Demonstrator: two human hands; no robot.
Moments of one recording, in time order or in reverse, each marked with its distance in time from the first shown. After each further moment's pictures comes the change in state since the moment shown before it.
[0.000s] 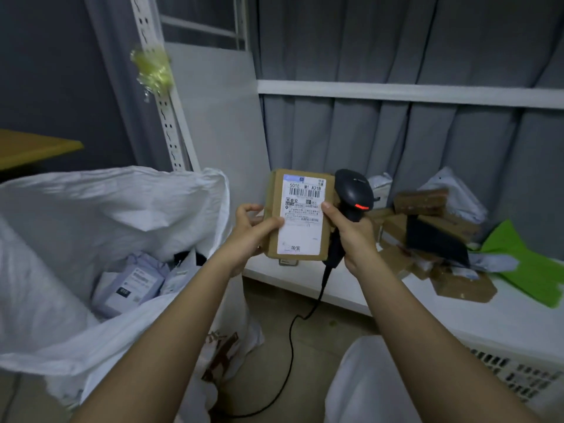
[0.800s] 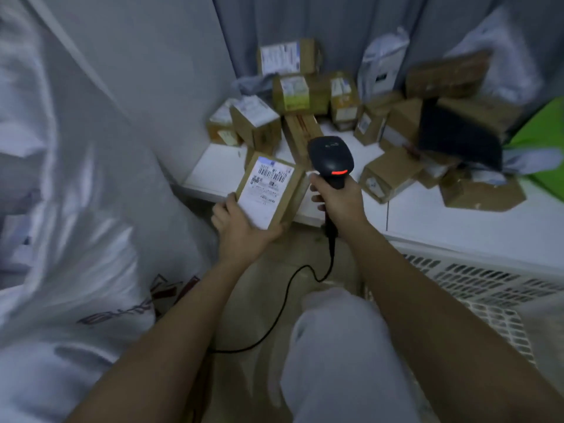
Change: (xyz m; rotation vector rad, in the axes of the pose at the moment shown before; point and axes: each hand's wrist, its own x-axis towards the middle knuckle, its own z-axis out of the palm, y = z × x) left_hand 0.073 -0.208 0.095 0.687 0.237 -0.134; right_hand 0.102 0.156 -0.091 -0.347 0.049 0.186
